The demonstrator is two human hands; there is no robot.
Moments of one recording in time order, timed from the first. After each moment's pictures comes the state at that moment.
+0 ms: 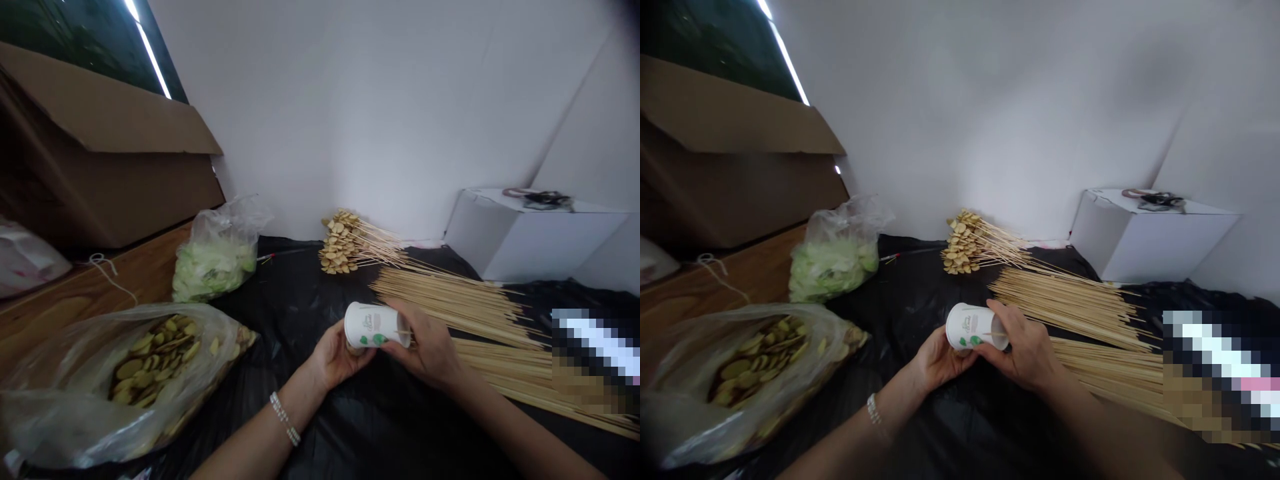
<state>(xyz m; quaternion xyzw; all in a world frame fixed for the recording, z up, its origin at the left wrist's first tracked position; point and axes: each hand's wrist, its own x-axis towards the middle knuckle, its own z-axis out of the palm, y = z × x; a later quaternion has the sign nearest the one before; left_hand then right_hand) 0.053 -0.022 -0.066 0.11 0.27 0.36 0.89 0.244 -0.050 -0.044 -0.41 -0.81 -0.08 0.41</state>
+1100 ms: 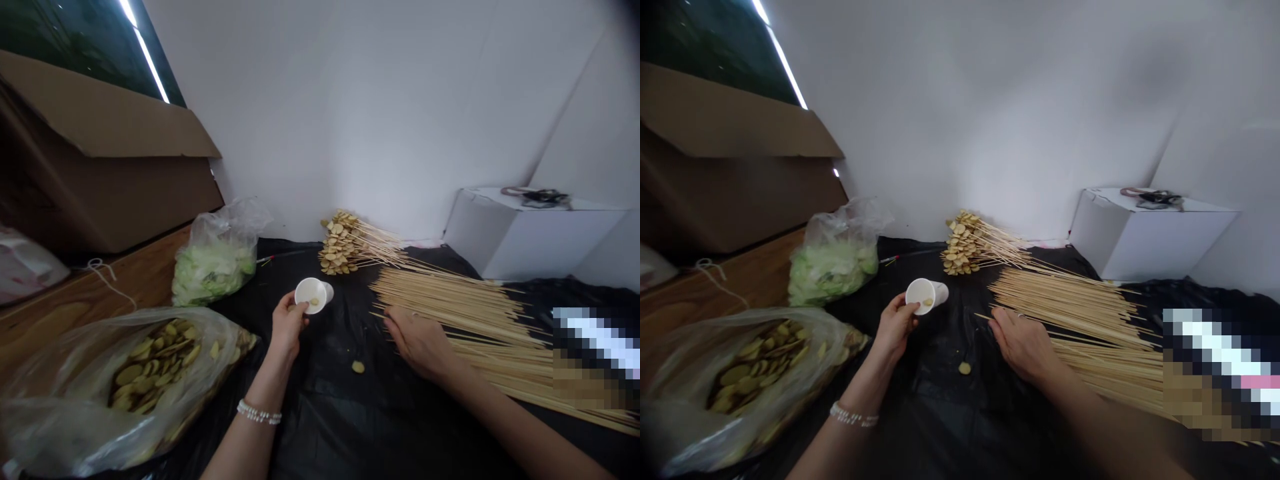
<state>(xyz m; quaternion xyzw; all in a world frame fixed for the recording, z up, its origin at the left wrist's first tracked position) -0.010 0.009 -0.045 0.33 0.54 0.63 0.45 0.243 -0.032 -0.064 -0.49 -0.81 -0.18 0.26</state>
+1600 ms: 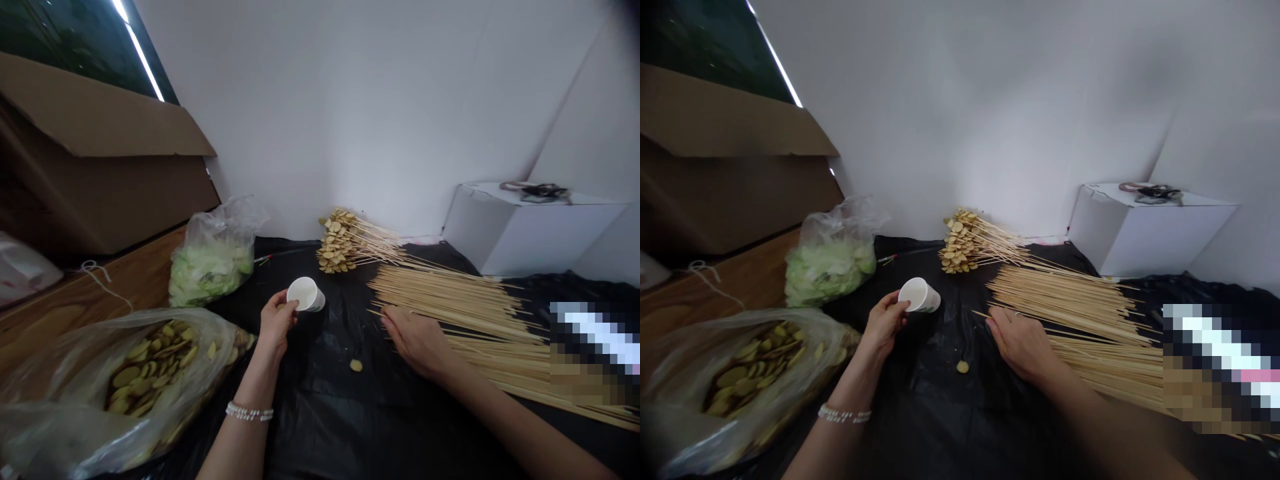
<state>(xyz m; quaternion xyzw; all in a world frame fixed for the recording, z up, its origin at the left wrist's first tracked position) -0.025 0.010 -0.036 0.34 0.58 0.60 0.43 0.245 -0.031 -0.066 -0.49 -0.82 -0.15 0.26</state>
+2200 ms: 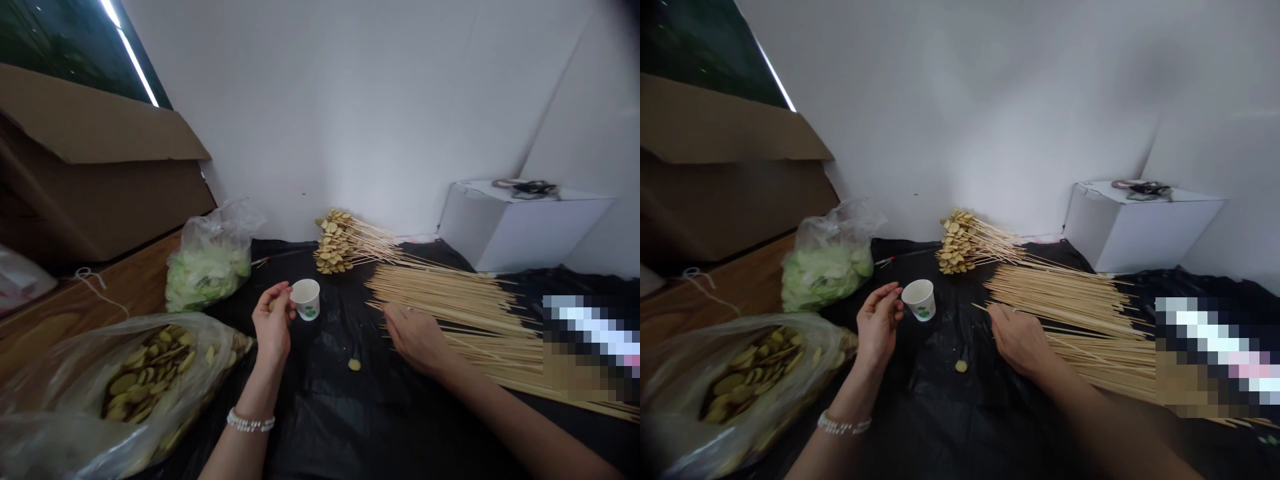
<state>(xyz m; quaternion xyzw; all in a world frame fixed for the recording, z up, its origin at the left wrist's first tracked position) -0.007 -0.002 -0.020 0.34 0.43 0.73 0.40 0.246 -0.032 -0.062 -0.49 -0.82 -0.17 0.25</state>
